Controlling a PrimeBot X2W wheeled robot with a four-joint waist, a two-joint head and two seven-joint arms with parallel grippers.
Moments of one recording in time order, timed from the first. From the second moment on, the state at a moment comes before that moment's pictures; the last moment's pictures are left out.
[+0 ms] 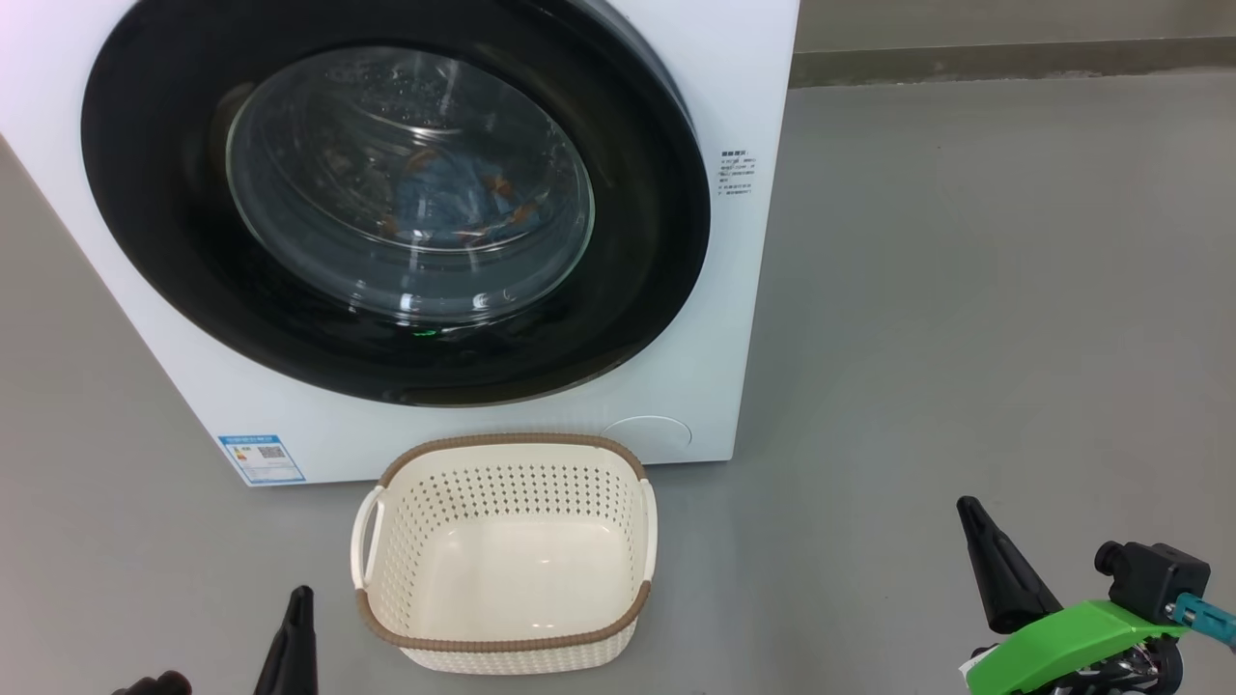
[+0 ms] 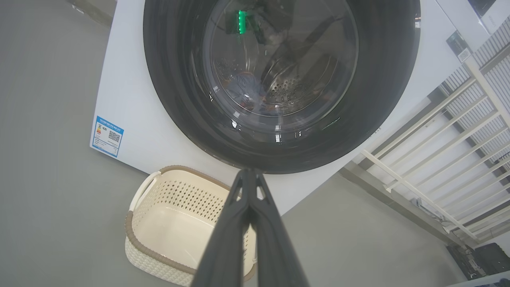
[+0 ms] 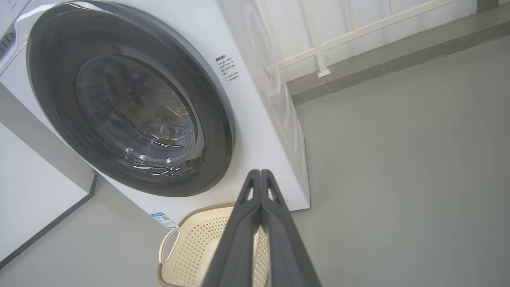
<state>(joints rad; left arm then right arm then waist) -0.01 0.14 -0.12 0.33 -0.82 -0.13 -0.18 -0.05 -0.21 0.19 0.32 0.69 0.13 -0.19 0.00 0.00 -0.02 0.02</state>
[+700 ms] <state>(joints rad) -0.01 0.11 -0.08 0.32 -0.98 -0.13 -0.12 -0.05 -0.17 0.12 0.31 0.88 0.13 -0.13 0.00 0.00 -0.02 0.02</state>
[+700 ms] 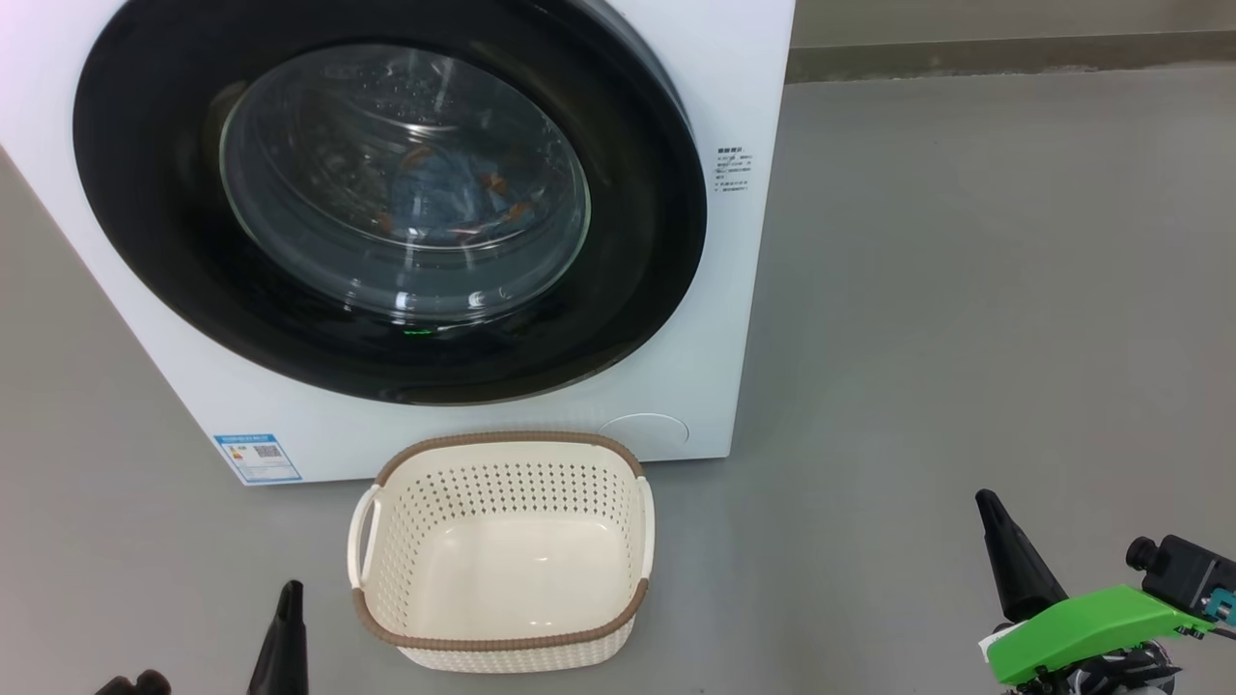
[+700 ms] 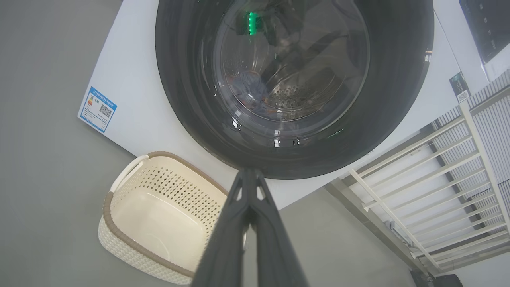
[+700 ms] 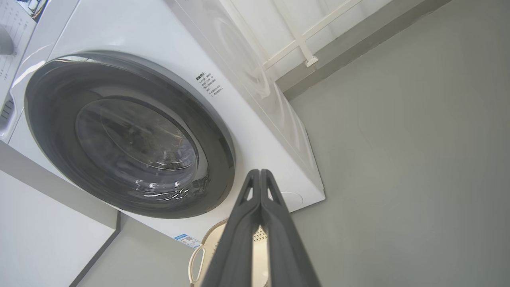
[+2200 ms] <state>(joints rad) -0.04 0.08 0.01 0.30 -1.33 -0.13 0.01 -0.05 -0.10 -0.01 0.29 1.29 0.13 0.00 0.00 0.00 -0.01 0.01</state>
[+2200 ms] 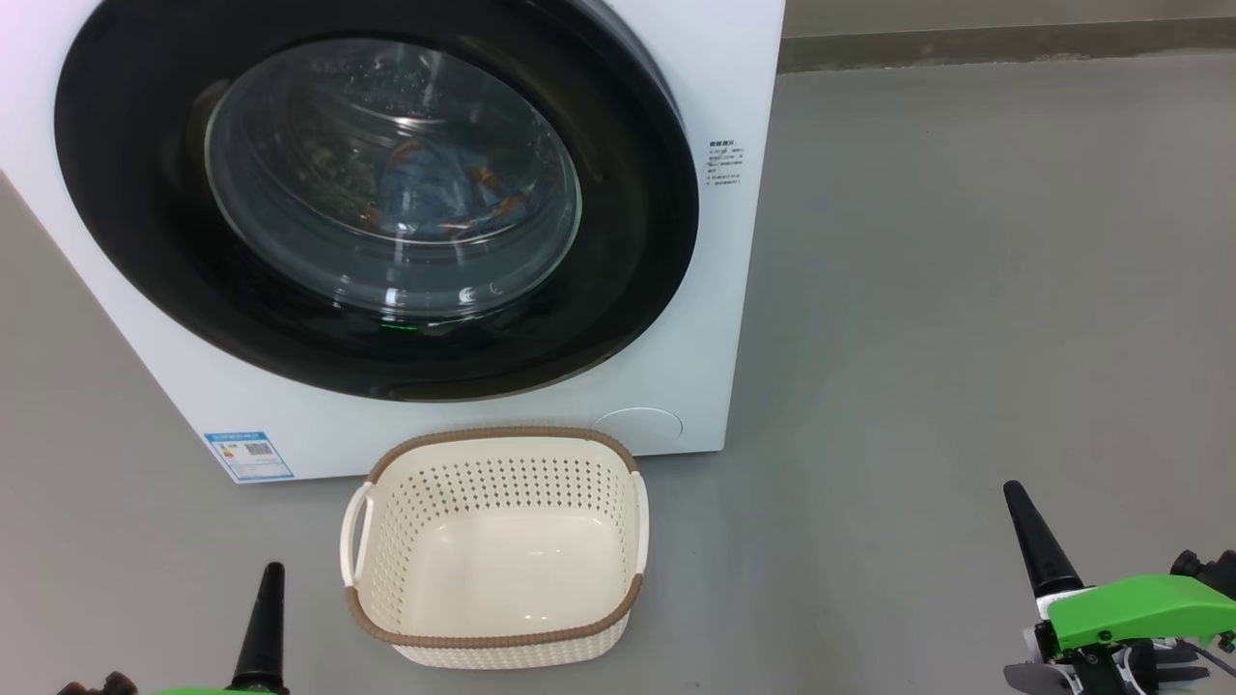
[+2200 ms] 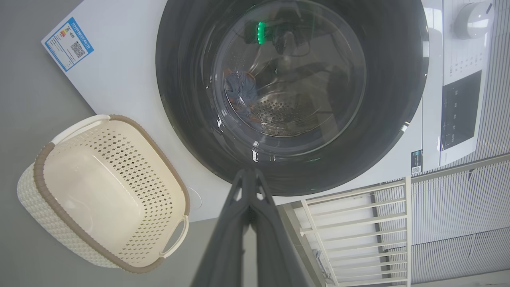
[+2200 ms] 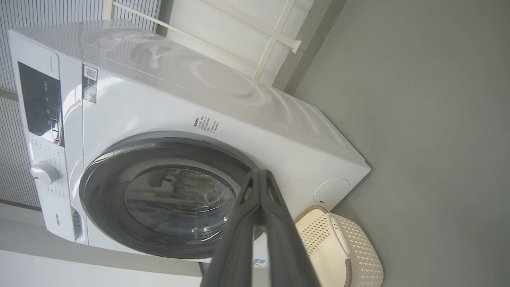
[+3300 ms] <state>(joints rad) -0.06 0.04 0.07 0.28 -1.58 -0.13 0.10 -0.06 -0.05 -0.11 0.27 1.57 0.13 0.10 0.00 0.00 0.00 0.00</state>
